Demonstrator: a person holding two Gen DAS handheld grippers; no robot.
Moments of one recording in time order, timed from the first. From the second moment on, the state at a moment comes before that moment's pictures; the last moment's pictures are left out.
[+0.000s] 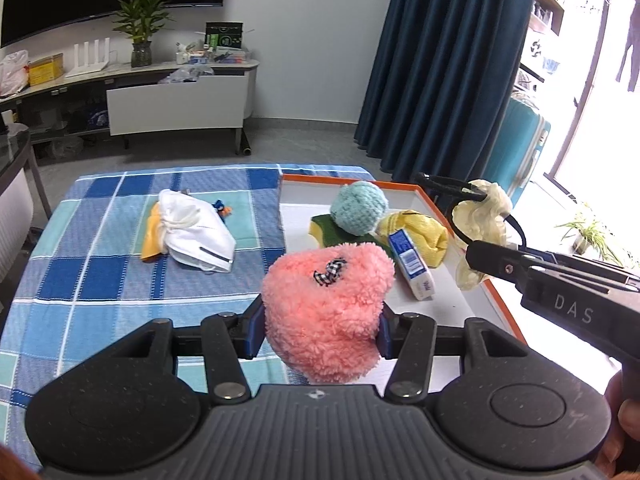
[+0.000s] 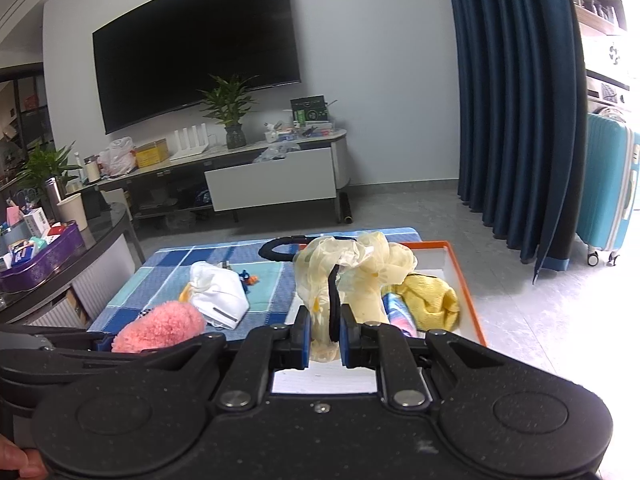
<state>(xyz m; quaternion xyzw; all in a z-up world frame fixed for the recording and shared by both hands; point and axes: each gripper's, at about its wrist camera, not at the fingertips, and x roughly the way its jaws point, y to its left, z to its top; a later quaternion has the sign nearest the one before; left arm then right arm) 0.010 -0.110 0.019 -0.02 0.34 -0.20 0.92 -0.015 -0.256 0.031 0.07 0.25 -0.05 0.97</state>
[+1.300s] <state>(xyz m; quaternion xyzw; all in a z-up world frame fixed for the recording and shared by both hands) 0.027 -0.178 -0.011 0.01 0.38 -0.25 0.89 -0.023 -0.319 -0.005 0.10 0.28 -0.12 0.95</state>
